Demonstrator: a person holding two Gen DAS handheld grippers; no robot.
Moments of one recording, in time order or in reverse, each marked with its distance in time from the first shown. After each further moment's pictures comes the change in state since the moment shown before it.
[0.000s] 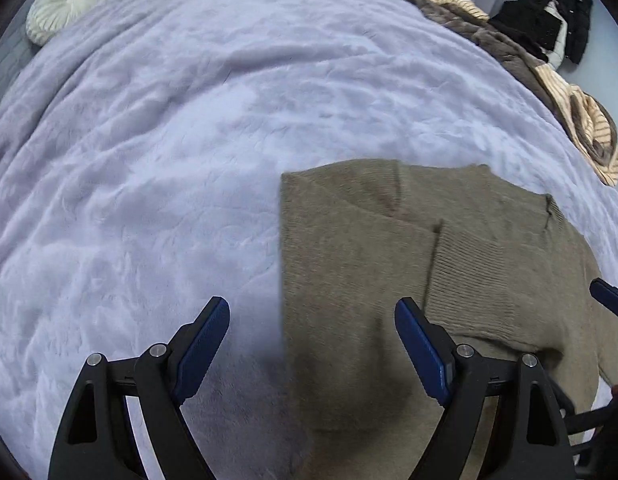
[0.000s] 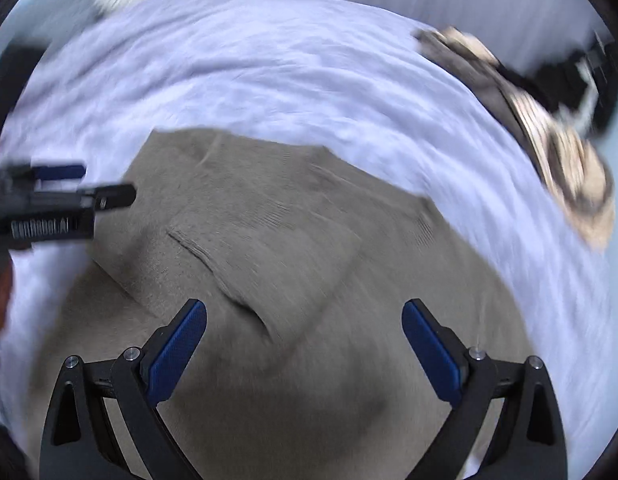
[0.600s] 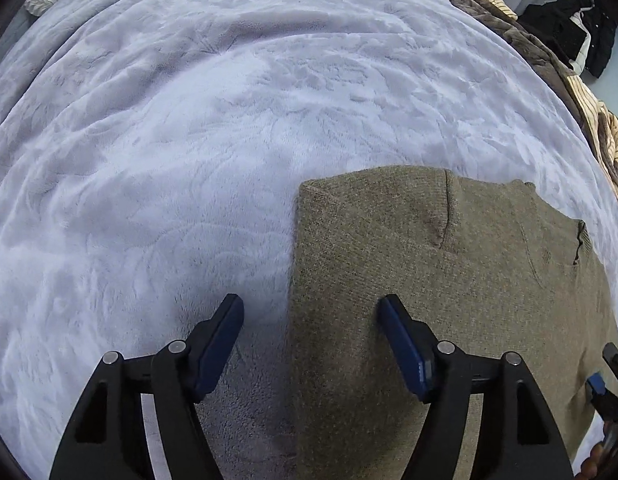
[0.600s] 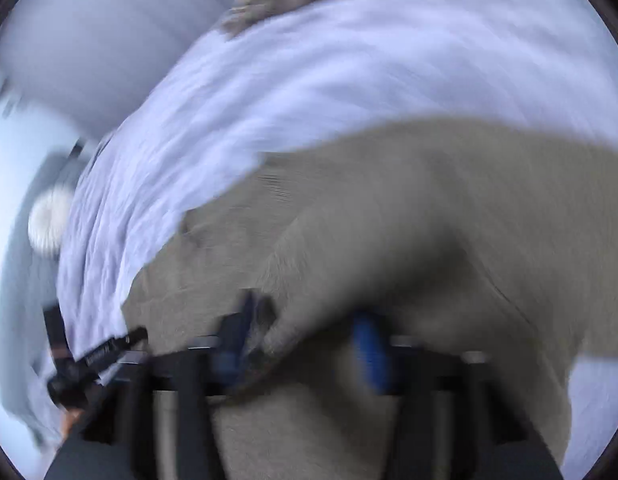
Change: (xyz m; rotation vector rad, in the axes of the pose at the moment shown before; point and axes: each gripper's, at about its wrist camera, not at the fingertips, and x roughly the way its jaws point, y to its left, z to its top) left arm 0.040 0.008 0.017 -0.048 0.039 -0.003; right arm 0.030 -0.177 -0.164 1.192 -0.064 0.398
